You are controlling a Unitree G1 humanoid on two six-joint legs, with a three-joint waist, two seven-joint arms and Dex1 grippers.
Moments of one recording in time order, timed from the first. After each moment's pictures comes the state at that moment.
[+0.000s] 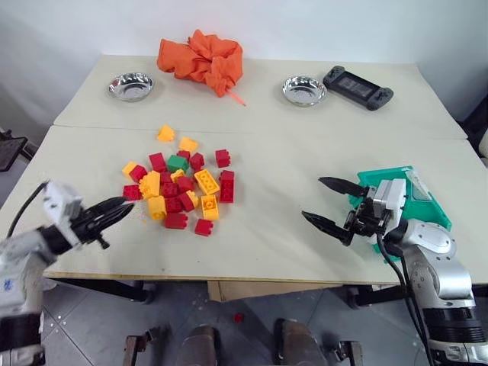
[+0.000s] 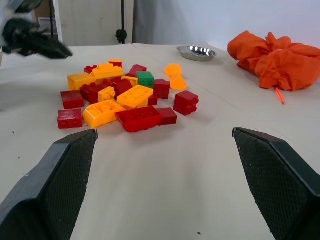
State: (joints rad) left arm -0.04 0.67 0.53 0.15 -0.46 0.18 -0.88; right arm -0.23 -0.56 -0.12 -0.08 0.52 0.03 1.04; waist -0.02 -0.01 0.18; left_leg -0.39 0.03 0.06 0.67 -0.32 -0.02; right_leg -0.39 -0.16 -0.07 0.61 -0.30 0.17
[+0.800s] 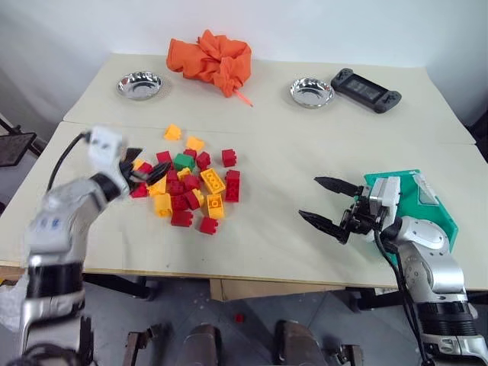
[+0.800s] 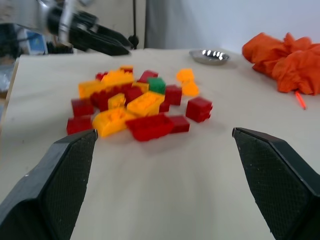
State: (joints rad) left arm -0.68 0.65 0.13 0.11 -0.32 0.74 -0.47; right arm -0.27 -0.54 -0.12 -0.09 0.55 0.08 1.06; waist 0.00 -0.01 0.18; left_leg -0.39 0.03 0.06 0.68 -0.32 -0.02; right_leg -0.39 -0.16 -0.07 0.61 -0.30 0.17
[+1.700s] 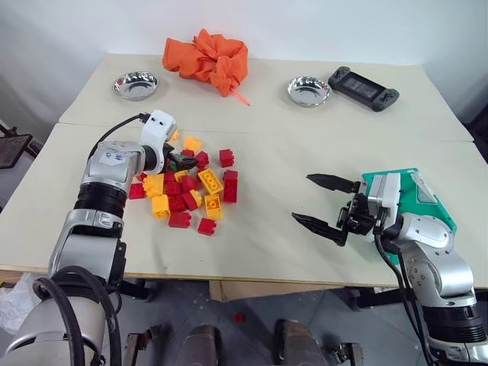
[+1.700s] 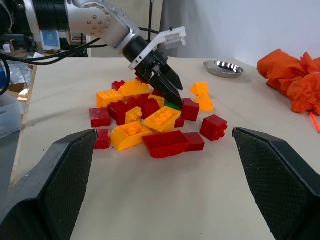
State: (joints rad) left arm -1.10 0.55 -0.10 0.83 -0.05 0.59 -0.65; right arm -0.24 -0.57 -0.10 -0.23 0.55 0.14 1.02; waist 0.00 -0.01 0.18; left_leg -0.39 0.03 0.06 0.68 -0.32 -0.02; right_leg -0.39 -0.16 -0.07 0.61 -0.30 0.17
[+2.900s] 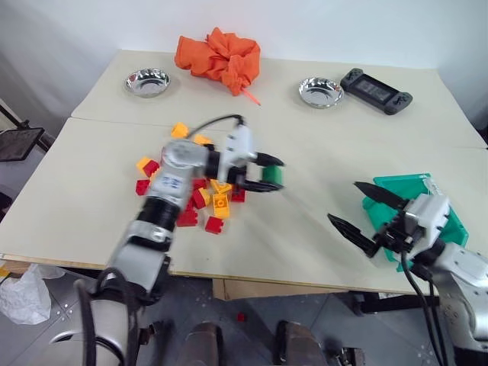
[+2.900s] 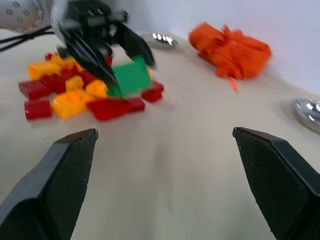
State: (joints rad) left arm -1.06 0.17 -0.20 0.76 -0.09 -0.15 -1.21; right arm 0.10 -0.60 -0.34 -0.39 0.53 0.09 0.85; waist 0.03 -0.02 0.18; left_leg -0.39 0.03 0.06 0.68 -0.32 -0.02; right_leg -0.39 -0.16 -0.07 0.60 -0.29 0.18
